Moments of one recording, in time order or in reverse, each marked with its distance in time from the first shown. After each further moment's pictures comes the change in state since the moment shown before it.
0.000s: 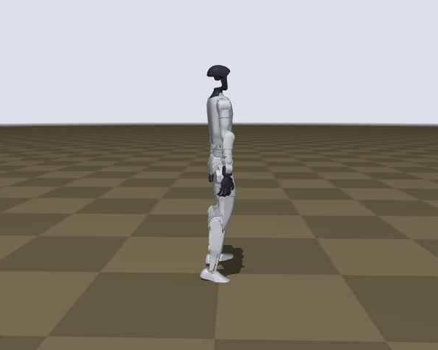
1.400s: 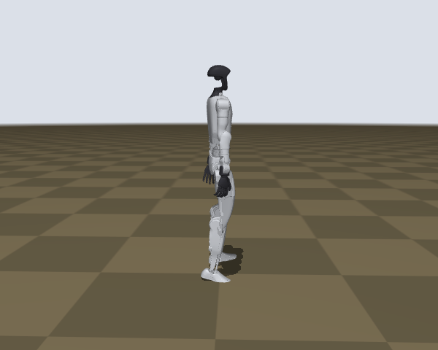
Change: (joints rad) left arm 0.005 -0.003 -0.108 0.031 0.141 0.048 0.031; right arm 0.062 0.004 0.020 -0.113 -0.034 0.056 -0.043; waist 0.031 -0.015 0.066; left_leg 0.015 -0.006 0.050 0.014 0.010 0.019; right_leg 0.024 0.006 0.042 -0.002 0.012 -0.013
